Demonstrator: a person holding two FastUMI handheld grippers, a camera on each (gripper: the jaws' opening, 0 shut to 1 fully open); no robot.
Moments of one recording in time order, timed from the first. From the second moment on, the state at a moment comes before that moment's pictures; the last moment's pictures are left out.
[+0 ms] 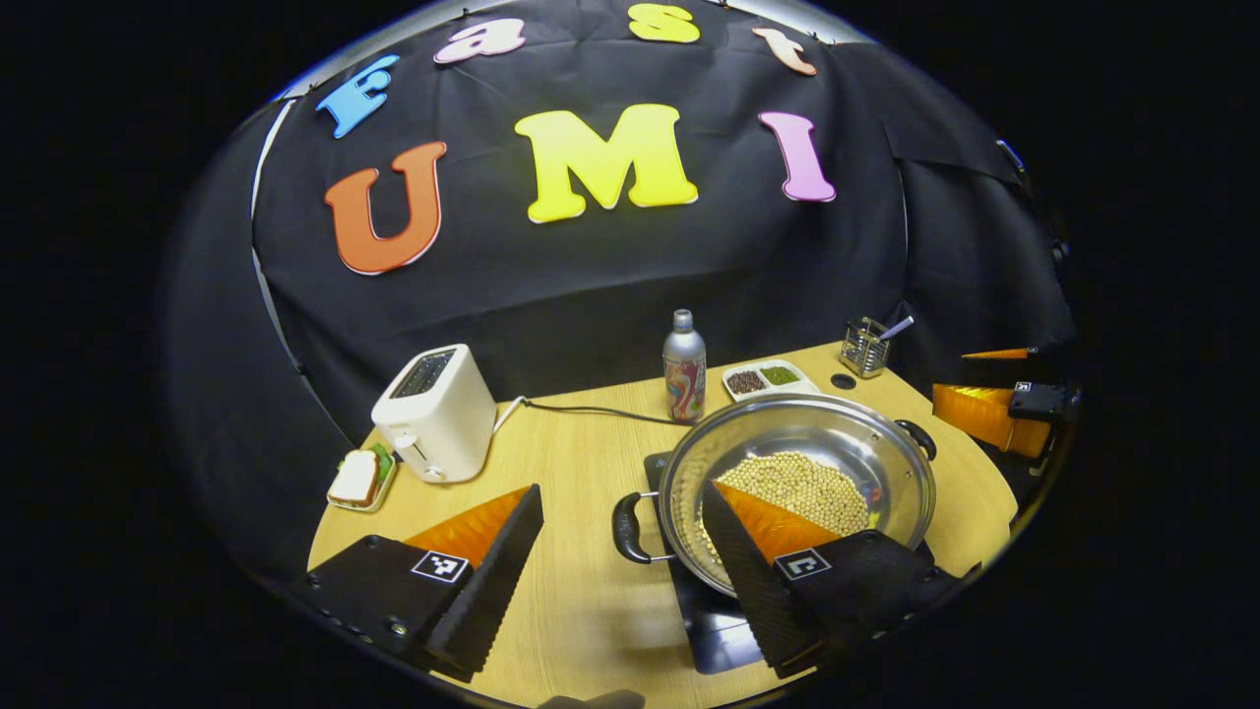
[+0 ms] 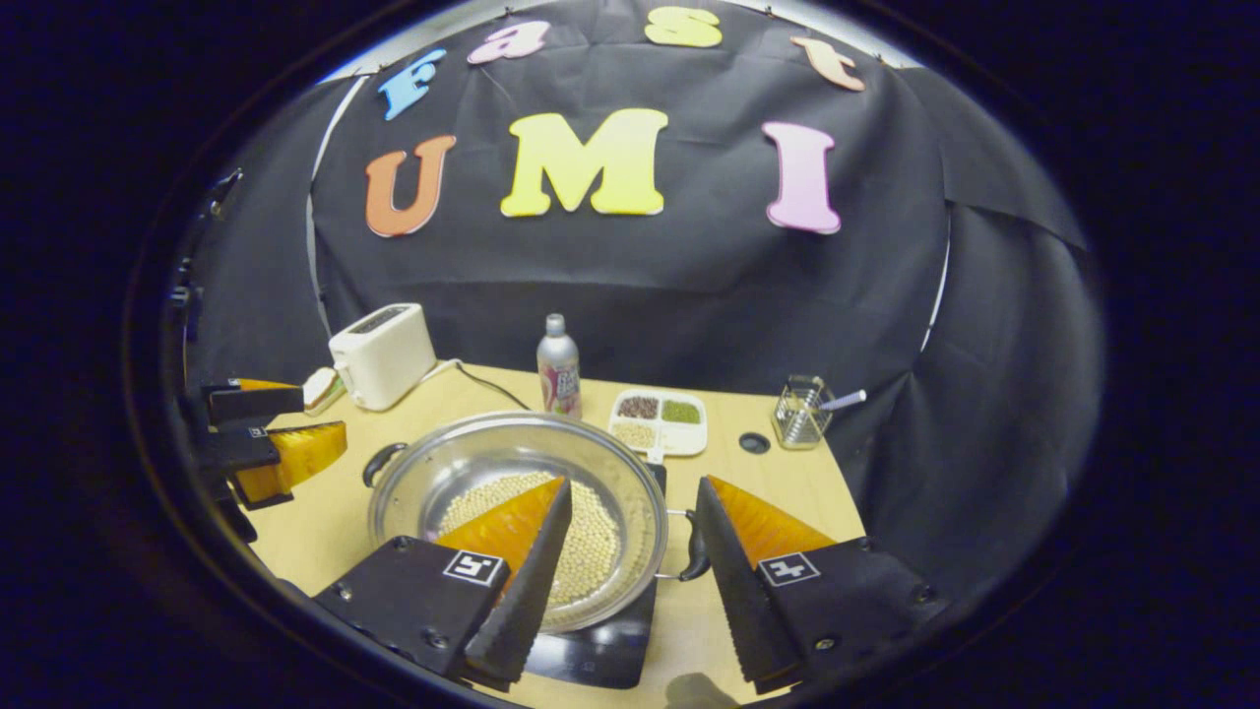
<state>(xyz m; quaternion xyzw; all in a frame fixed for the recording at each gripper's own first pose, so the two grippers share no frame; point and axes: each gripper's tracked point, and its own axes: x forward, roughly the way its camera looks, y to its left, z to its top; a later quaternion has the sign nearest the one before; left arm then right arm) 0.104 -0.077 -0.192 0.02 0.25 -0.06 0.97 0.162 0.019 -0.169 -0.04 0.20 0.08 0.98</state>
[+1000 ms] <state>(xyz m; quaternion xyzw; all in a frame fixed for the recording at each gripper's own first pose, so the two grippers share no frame) -0.004 0.067 0.034 -0.01 0.04 0.02 1.00 0.036 0.053 0.072 0.03 -0.02 0.06 1.00</state>
